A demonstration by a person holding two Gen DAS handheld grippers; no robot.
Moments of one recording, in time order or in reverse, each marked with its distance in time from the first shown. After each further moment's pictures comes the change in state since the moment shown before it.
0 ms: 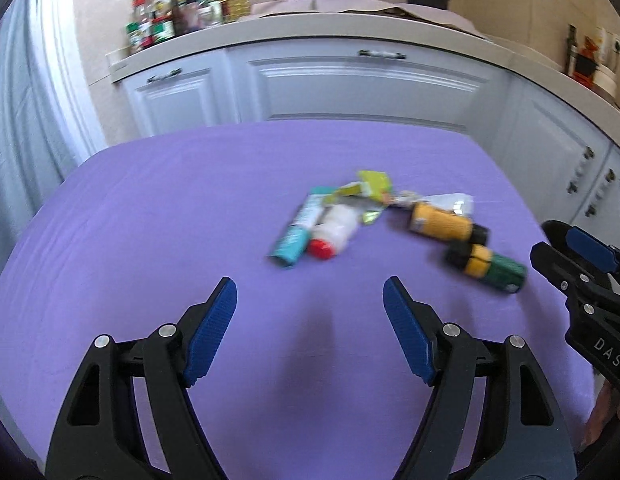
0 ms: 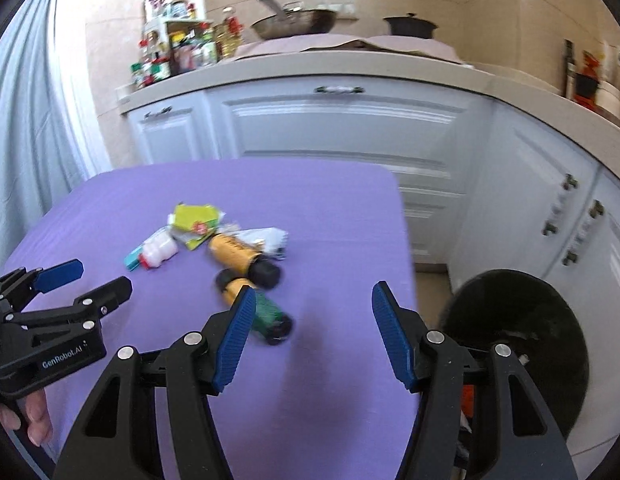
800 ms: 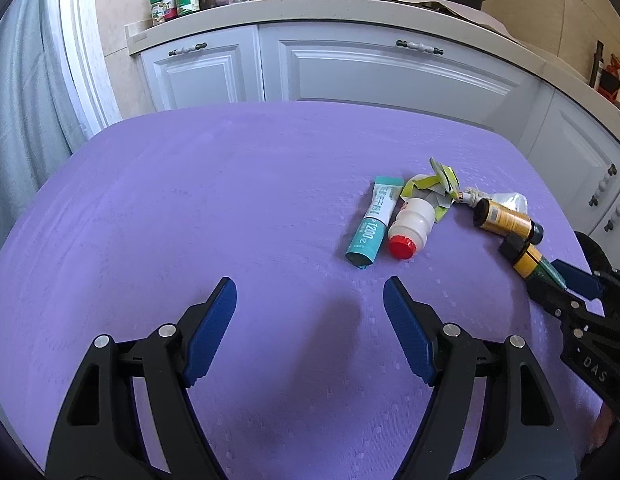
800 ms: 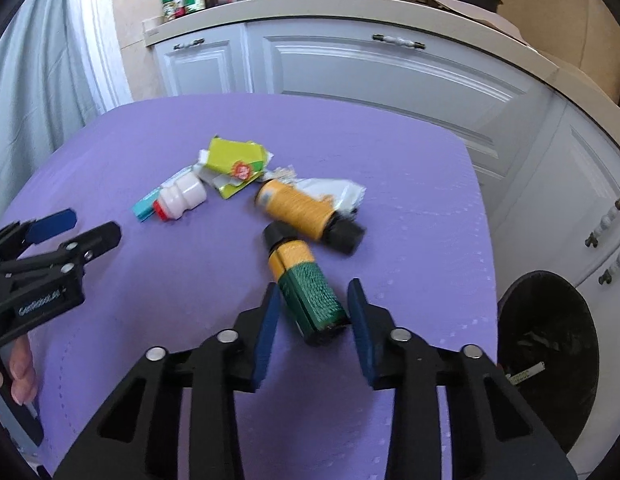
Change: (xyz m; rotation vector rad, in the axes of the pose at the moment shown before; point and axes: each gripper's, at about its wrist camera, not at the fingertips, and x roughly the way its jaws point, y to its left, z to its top) left arm 0.019 0.041 -0.001 -0.057 0.044 0.012; right arm 0.038 0.044 -0.002 -0.130 0.198 0.059
